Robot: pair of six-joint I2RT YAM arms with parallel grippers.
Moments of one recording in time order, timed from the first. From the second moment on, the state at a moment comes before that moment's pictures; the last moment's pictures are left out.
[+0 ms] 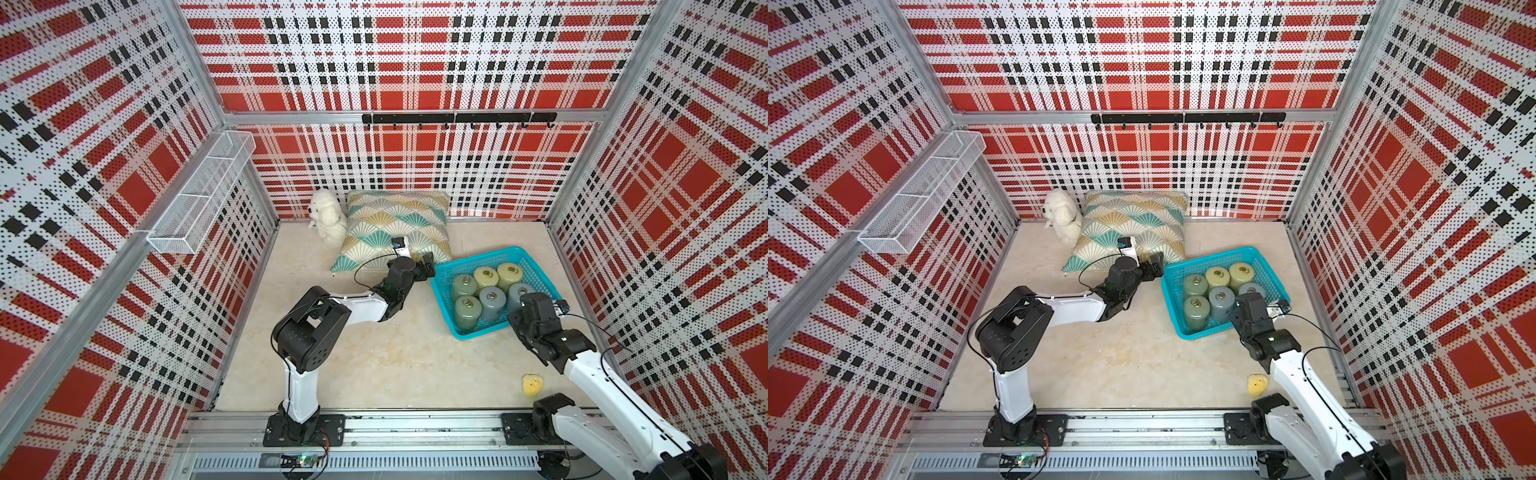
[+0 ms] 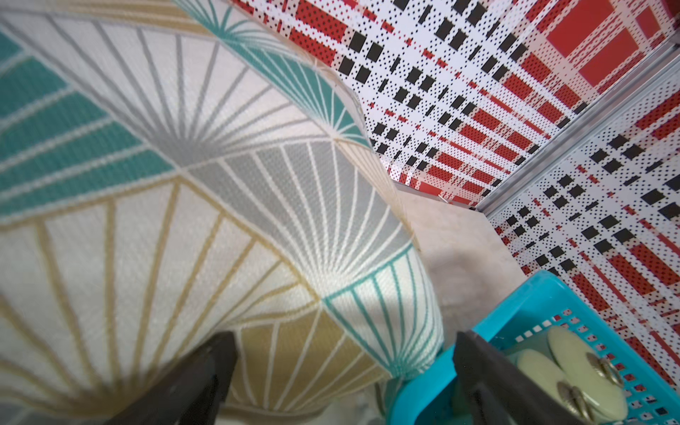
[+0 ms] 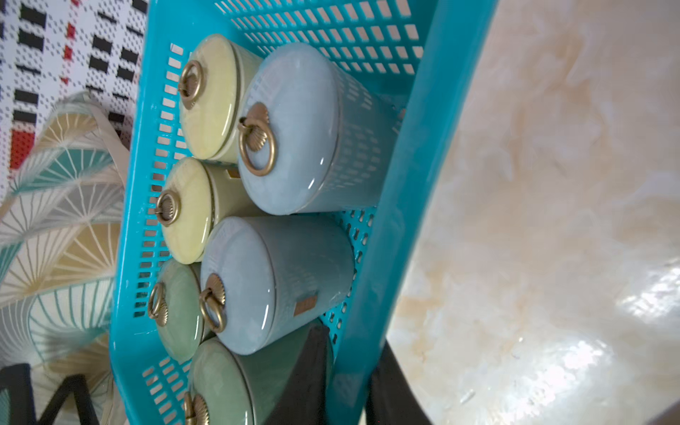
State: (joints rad) left arm -0.67 1.91 1.06 0.60 -0.29 -0.57; right arm 0.34 0.89 0.57 -0.55 0.25 1.27
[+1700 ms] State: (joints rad) left arm -0.92 1.26 0.59 0.40 -0.50 -0.63; right arm 0.38 1.18 0.96 -0.50 0.33 0.73
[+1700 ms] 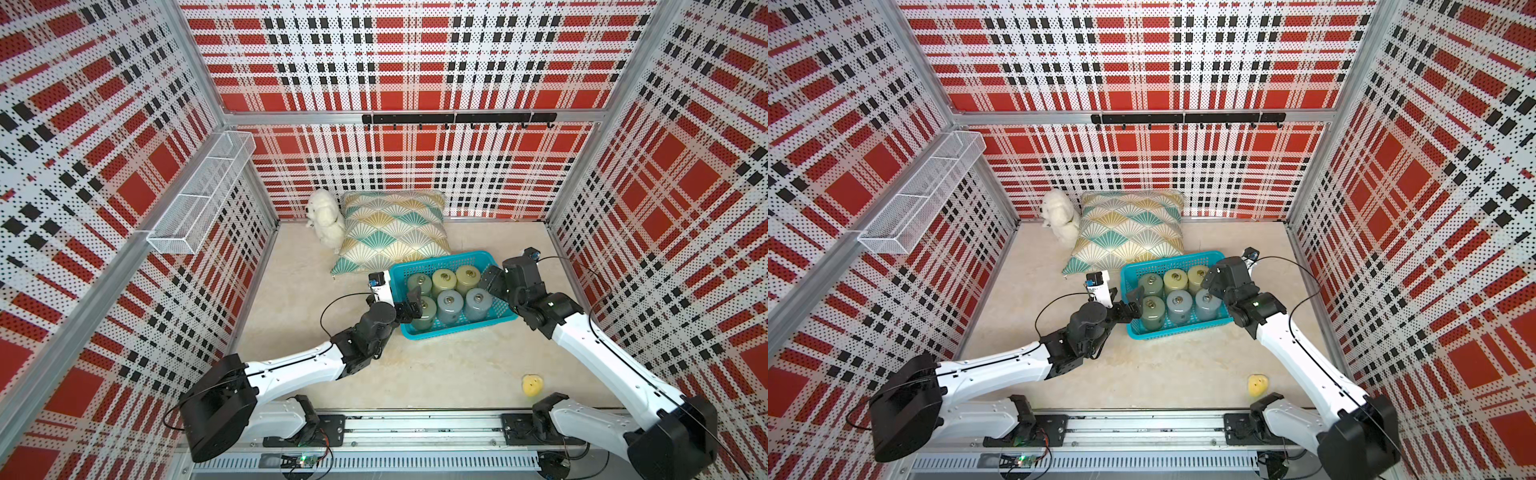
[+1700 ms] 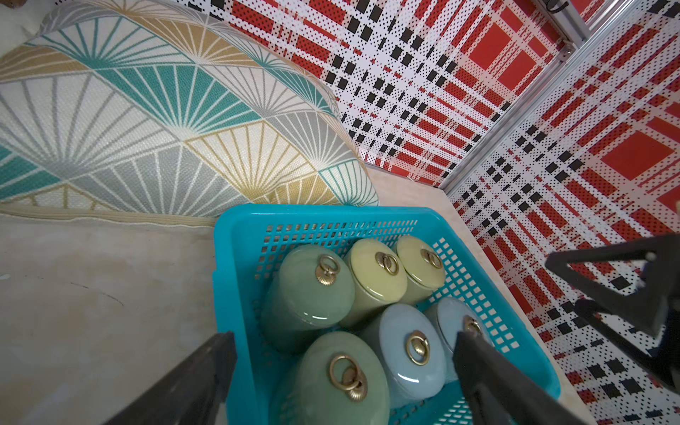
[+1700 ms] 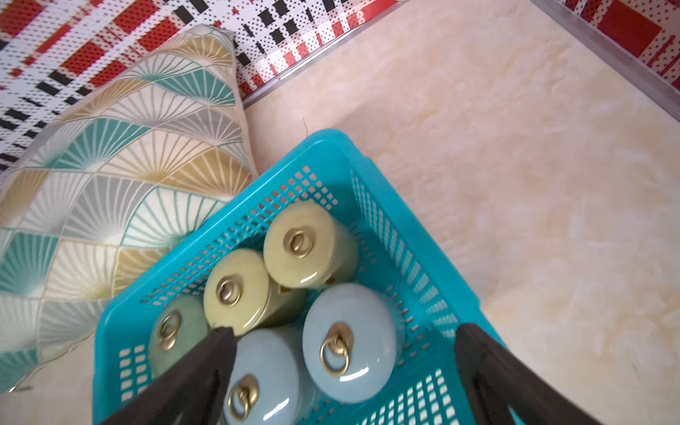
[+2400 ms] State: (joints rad) left arm -0.86 1.20 0.55 0.37 -0.50 -0.63; right arm 0.22 1.67 1.12 -0.34 0.02 0.52
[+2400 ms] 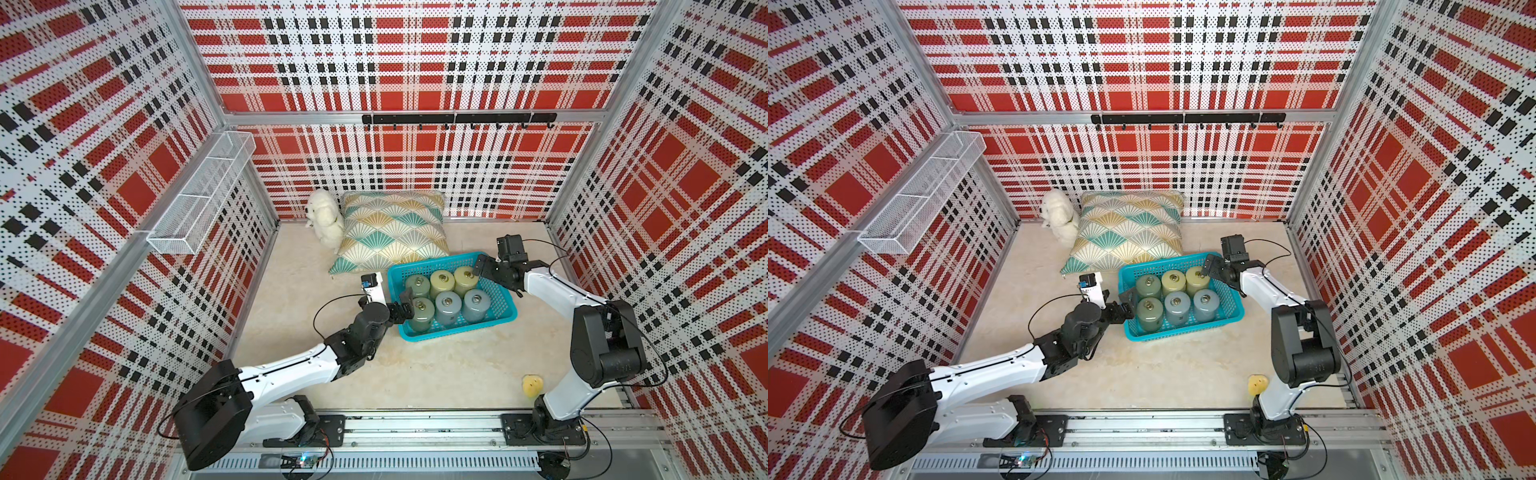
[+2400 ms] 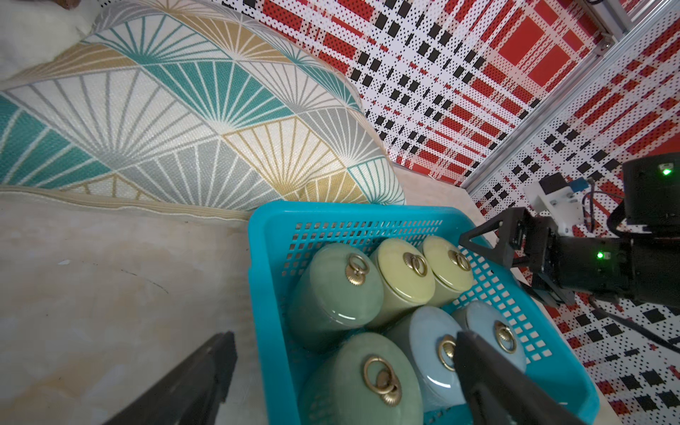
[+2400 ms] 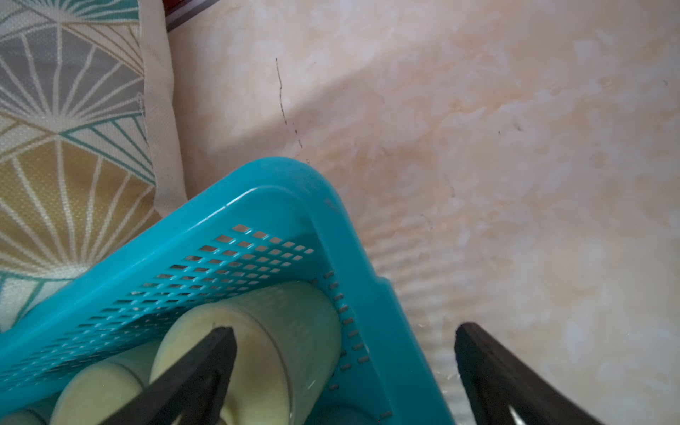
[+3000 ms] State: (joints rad) left arm -0.73 1.14 0.47 0.30 -0.47 -0.62; right arm 0.45 1.52 0.94 -0.28 0.05 0.77
